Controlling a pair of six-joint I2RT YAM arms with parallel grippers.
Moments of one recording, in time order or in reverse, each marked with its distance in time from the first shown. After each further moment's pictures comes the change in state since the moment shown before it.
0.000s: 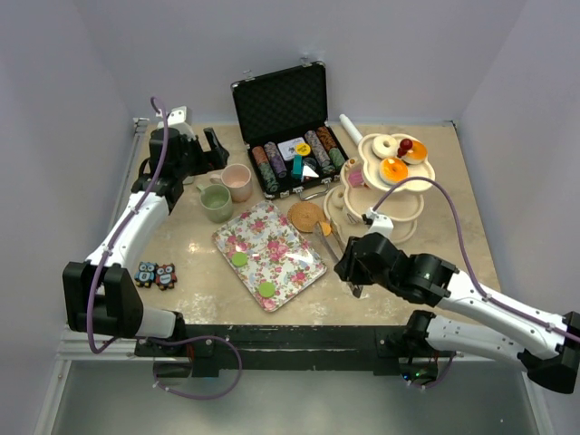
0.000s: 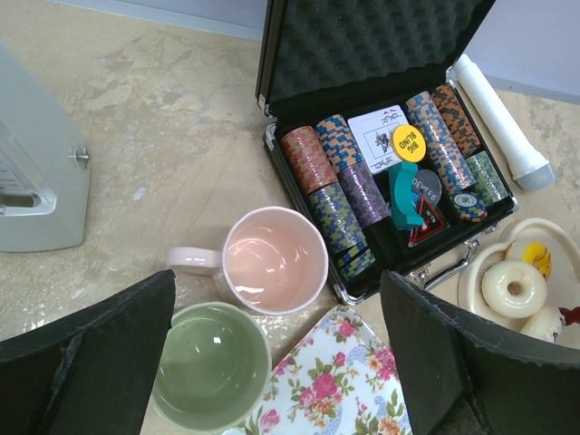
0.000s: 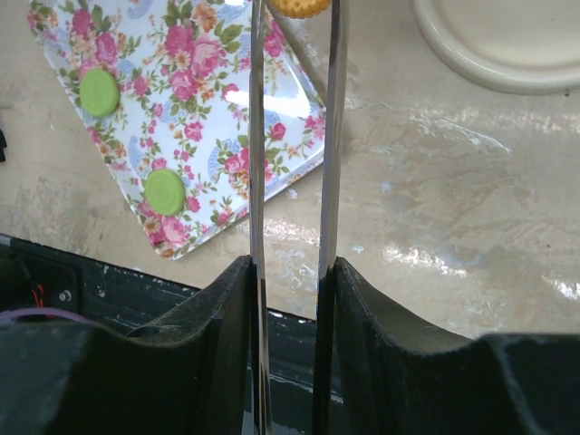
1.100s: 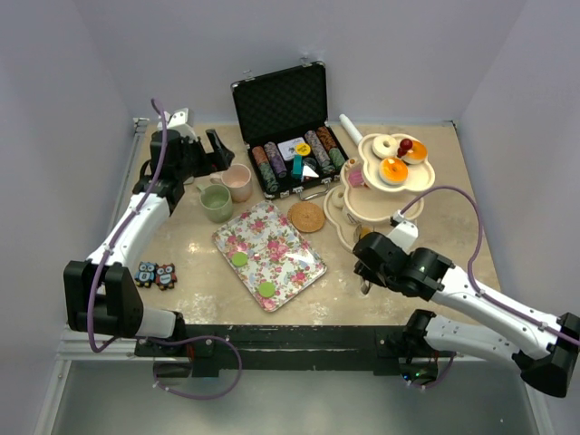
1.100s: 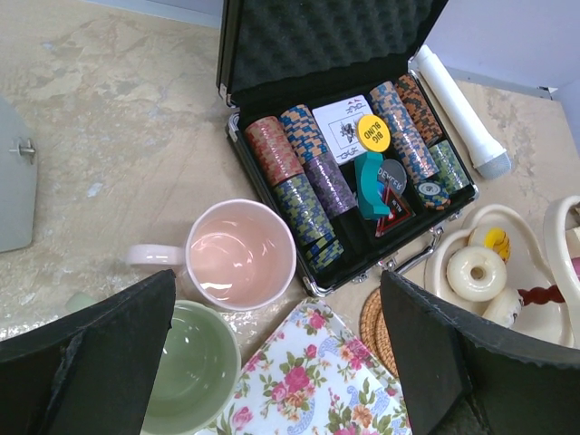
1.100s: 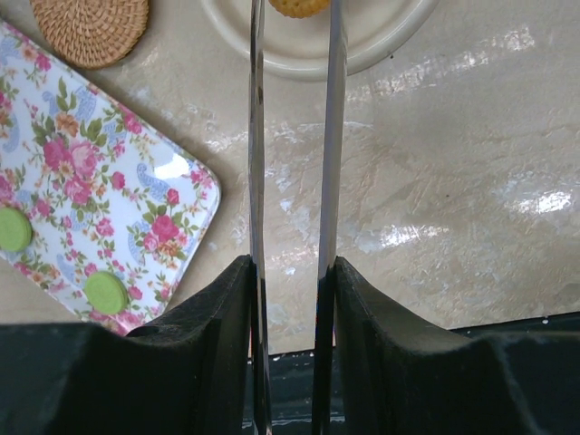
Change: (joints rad) left arm 0.000 0.002 -0.020 0.035 0.081 -0.045; right arm -0.077 0.021 0.000 -0.243 0.163 0.341
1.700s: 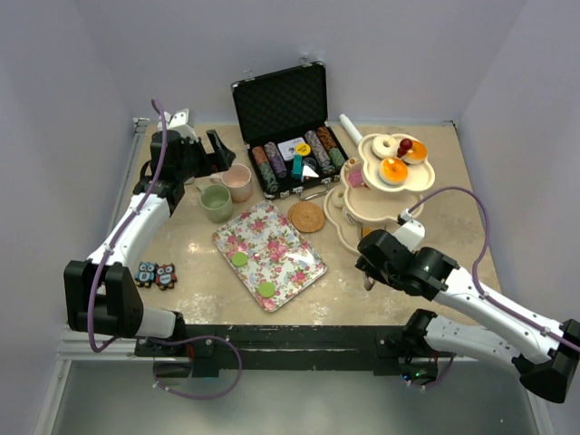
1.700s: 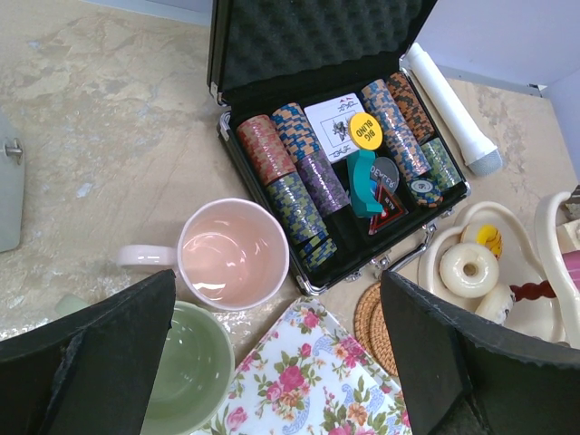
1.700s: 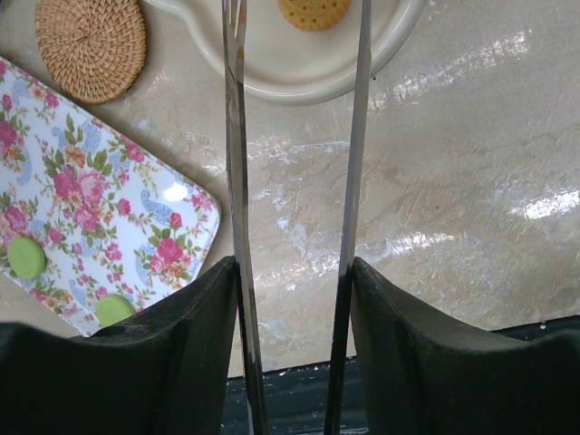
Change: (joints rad) left arm 0.000 0.000 -0.011 0.014 0.022 -0.008; right arm -0.059 -0.017 0.000 -0.006 0.018 0.013
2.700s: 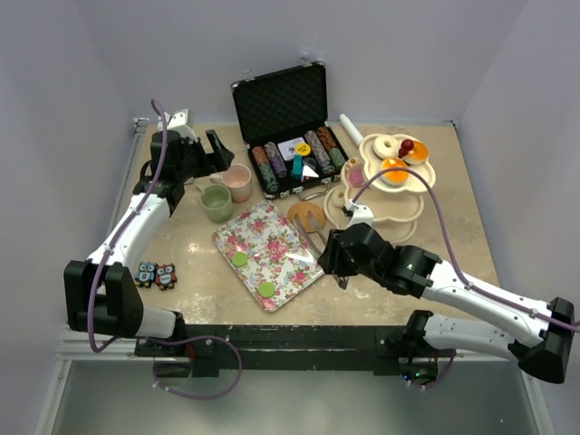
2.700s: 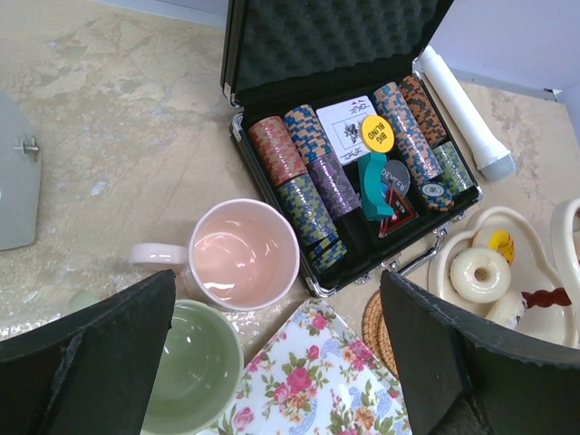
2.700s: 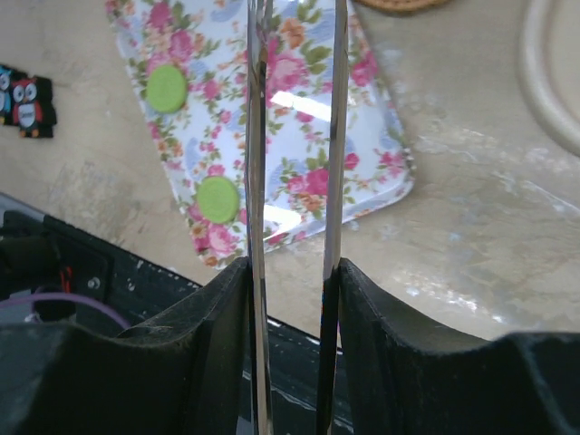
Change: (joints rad) left arm 0.000 0.000 0.000 -0.007 -0.028 0.004; right arm 0.117 0.099 0.041 0.365 -0.228 -0.445
